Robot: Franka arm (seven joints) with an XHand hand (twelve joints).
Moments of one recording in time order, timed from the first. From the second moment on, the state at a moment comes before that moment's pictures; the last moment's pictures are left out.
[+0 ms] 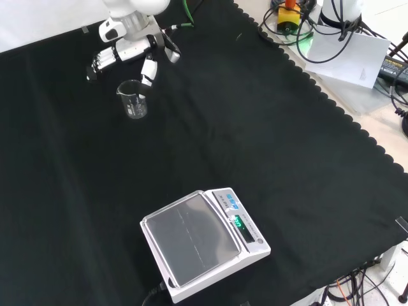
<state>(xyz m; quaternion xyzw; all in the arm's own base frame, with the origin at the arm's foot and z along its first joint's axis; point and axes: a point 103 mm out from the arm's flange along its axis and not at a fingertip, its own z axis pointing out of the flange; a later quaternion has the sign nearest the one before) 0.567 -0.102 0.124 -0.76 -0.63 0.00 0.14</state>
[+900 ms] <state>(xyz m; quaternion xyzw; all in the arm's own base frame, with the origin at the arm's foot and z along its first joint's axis) 0.566 -0.097 0.082 -0.76 -0.62 0.03 0.18</state>
